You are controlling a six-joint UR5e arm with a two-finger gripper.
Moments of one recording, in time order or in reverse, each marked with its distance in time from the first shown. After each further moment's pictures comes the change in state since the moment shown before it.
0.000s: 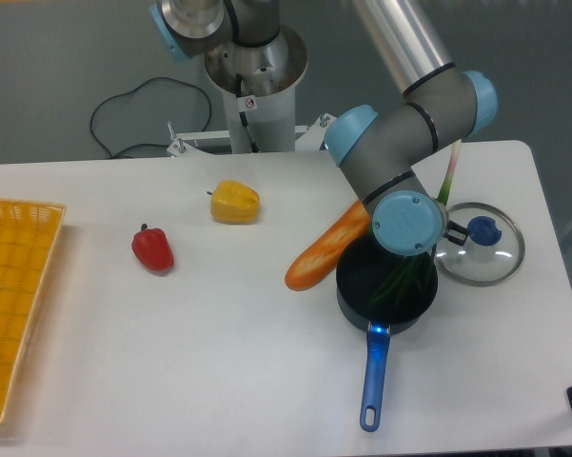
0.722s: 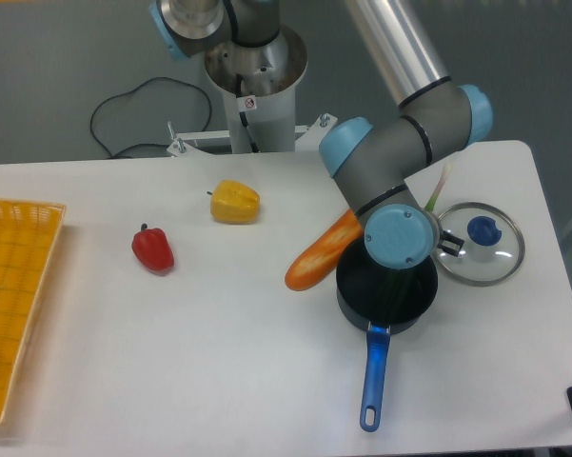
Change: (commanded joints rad) arm -0.023 -0.034 0.029 0.000 0.002 -0.035
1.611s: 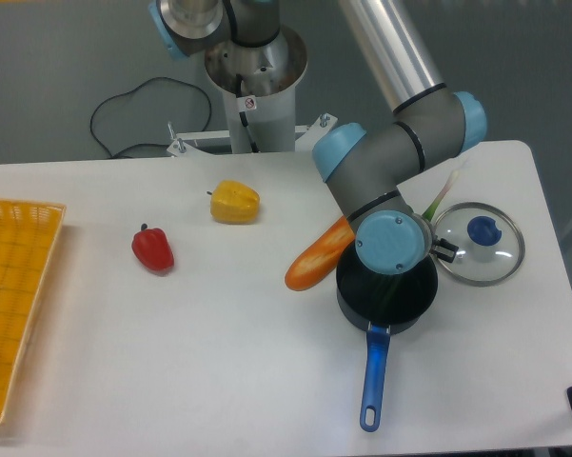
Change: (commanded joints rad) arm -0.003 0.052 -0.006 0.008 -0.072 0.006
